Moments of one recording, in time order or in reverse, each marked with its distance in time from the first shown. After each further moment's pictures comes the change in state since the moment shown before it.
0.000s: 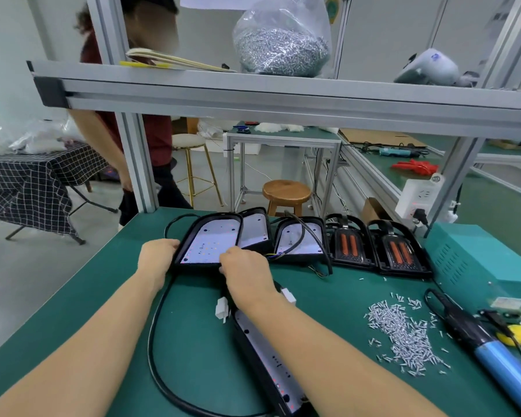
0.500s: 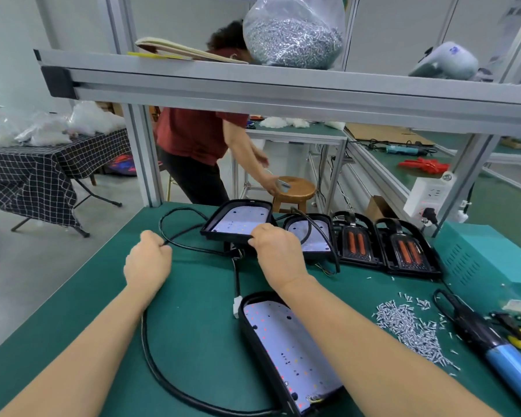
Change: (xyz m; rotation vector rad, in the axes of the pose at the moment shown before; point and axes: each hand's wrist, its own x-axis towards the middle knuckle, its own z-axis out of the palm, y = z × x) left_hand -0.025 -0.009 -0.021 0.599 0.299 0.292; right_hand 0.007 0.040 -0.010 0.033 0.180 0.056
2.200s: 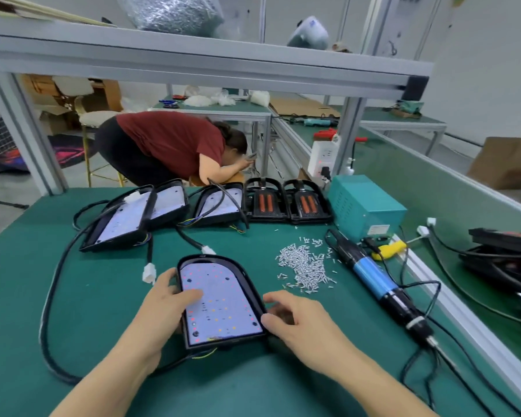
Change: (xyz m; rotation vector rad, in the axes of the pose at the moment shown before) left_hand -0.212 0.072 -0.002 -0.739 -0.756 -0.197; right_hand -0.244 0.053 -0.075 0.592 -0.277 0.546
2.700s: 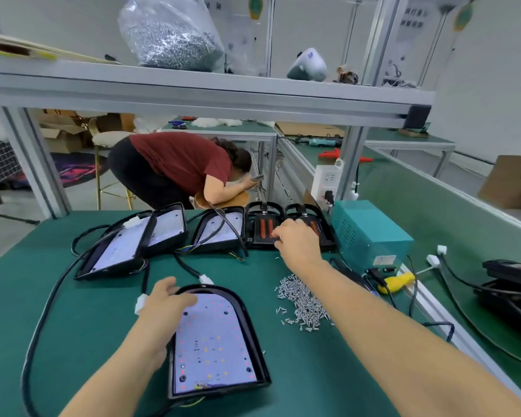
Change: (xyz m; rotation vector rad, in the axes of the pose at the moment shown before) left_hand 0.036 0.026 0.014 0.105 0.112 -0.008; right_hand 0.185 -0.003 -0.069 -0.799 0.344 -0.165
